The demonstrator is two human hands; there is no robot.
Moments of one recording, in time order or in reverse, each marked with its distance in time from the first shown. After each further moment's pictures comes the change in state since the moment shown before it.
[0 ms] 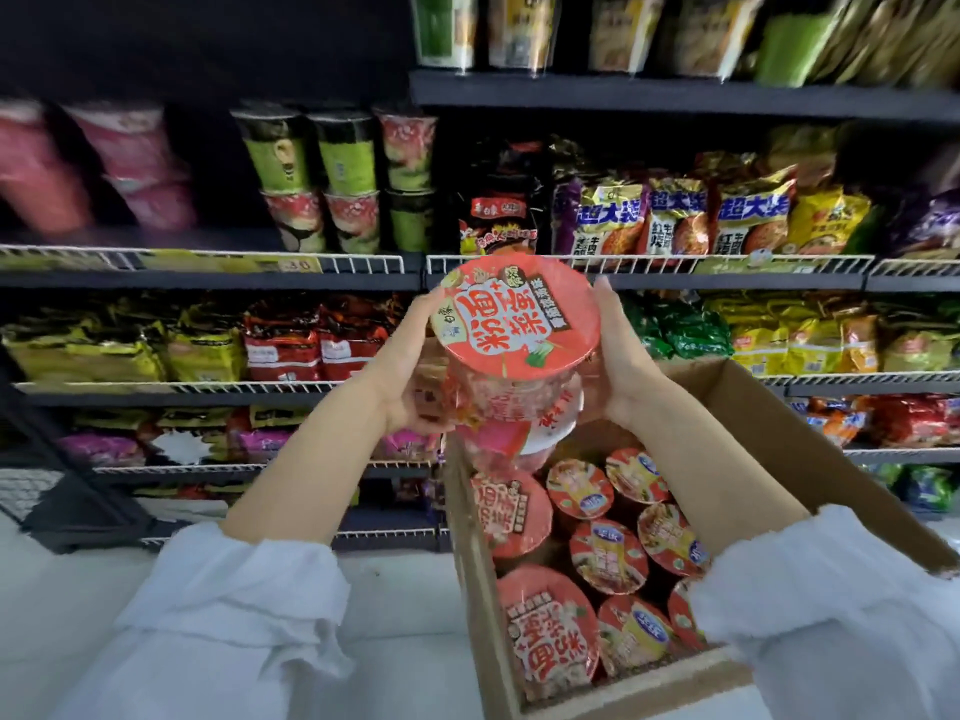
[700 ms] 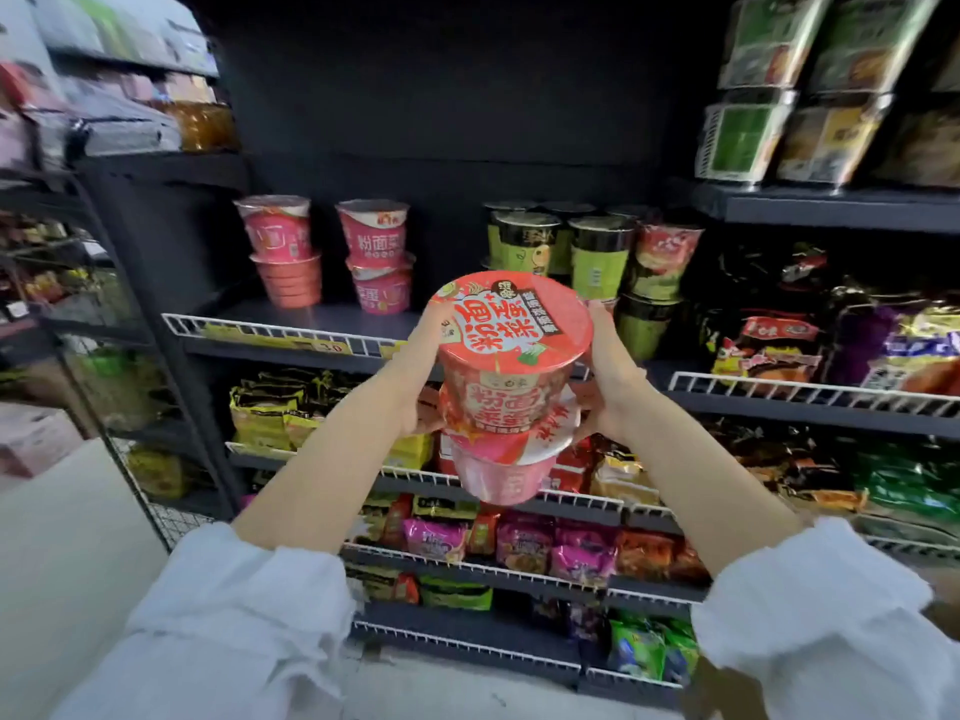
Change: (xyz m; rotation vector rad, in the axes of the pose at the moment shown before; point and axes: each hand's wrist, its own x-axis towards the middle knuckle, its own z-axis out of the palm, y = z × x) left_hand 0.025 0.110 -0.321 -0.026 0.322 0.172; right_hand 0.142 -0.060 0.337 -0.036 -0.103 0.020
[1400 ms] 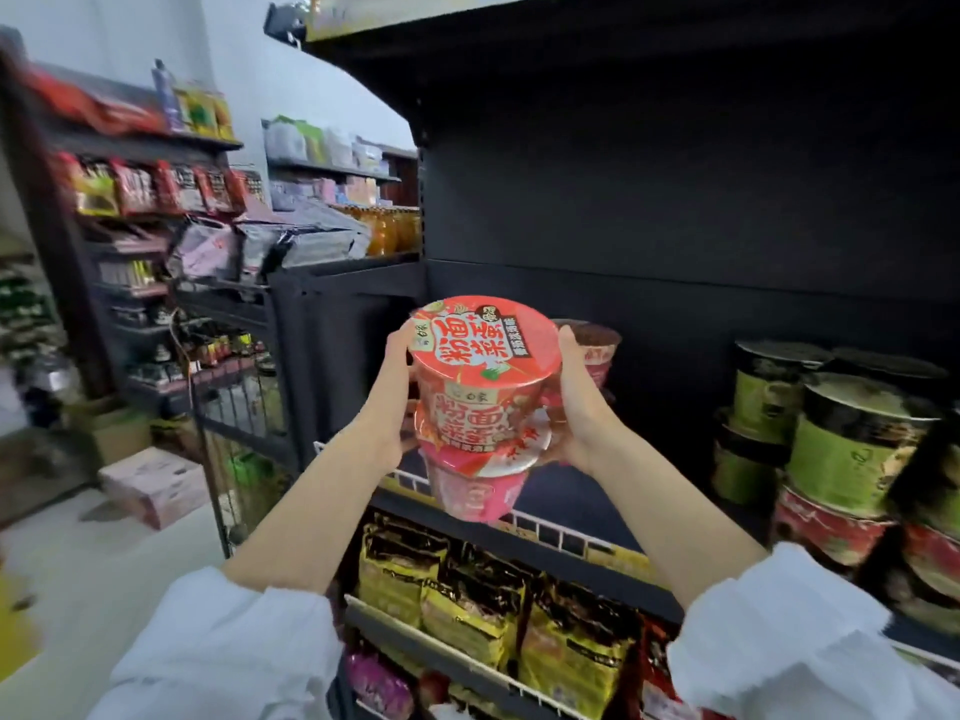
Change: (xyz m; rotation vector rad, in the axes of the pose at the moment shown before) left_hand 0.201 0.117 -0.267 -0.210 0.341 0.245; right_hand 0.243 -0.097 0.319 0.011 -0.344 -0.086
